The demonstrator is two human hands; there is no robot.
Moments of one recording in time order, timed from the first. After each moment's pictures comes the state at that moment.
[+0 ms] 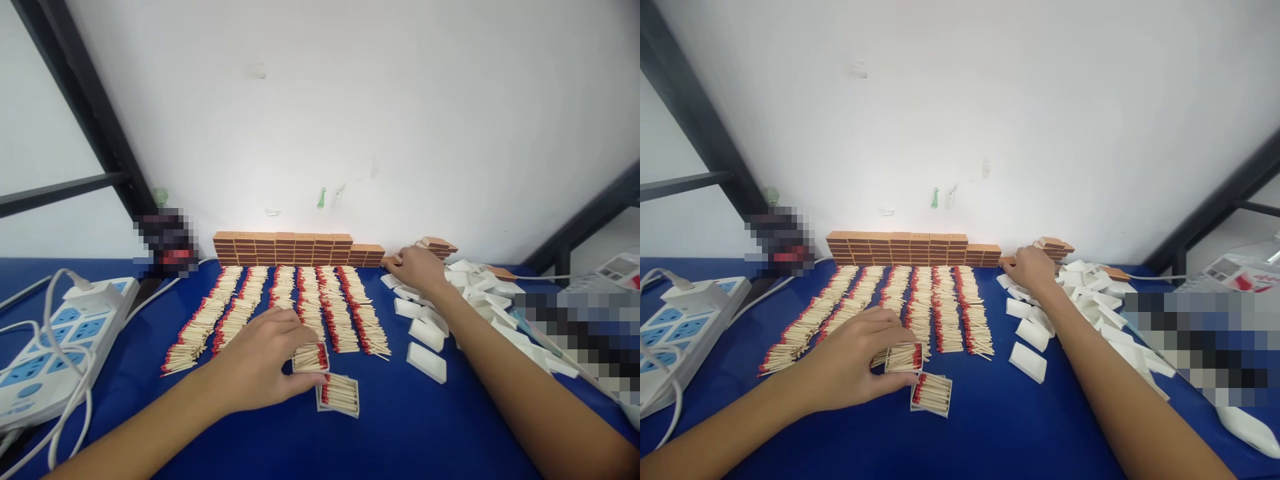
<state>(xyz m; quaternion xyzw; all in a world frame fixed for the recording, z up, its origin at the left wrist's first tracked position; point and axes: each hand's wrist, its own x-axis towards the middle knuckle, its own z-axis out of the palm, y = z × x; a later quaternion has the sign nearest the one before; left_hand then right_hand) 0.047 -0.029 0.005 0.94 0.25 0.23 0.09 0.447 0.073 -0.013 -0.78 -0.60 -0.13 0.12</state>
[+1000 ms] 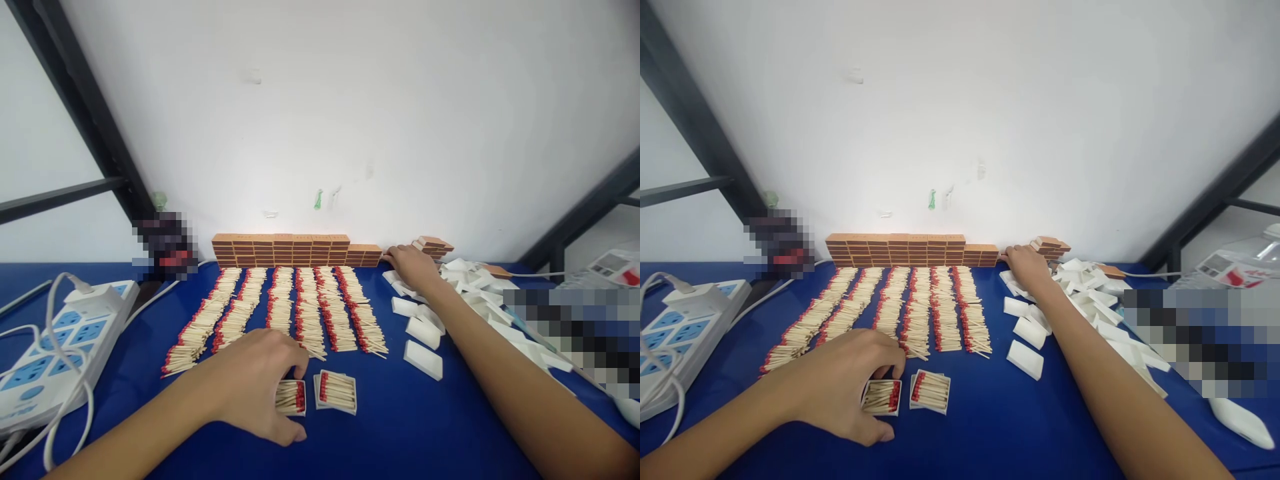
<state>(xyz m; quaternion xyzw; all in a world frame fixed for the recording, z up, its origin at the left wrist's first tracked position) 0.045 -0.043 0.028 0.93 0.32 0.02 0.18 0.451 0.077 -0.018 -0.73 -0.67 -0.16 0.03</state>
